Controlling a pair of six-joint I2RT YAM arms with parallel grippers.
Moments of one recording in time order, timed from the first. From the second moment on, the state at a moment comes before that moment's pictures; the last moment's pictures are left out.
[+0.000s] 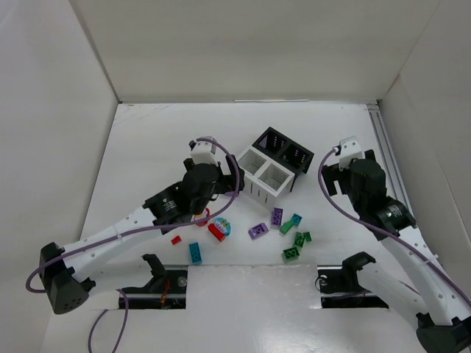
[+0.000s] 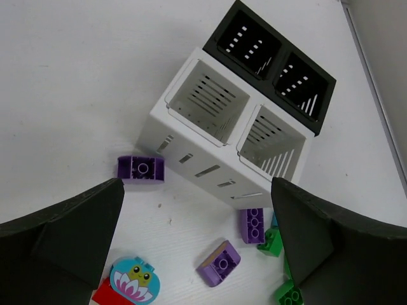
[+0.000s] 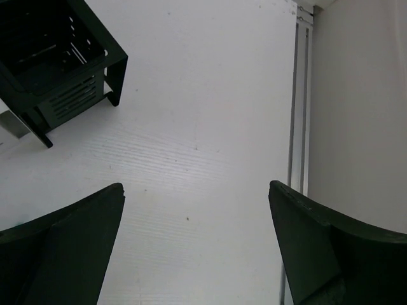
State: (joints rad) left arm -0.94 1.03 0.90 -0.28 -0.51 -0.64; right arm 0.40 0.74 0.83 -0.53 0.42 -0.25
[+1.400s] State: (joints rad) left arm -0.94 0.78 0.71 -0.42 -0.51 -0.84; right arm 0.92 1.06 0.51 -0.36 0.21 0.43
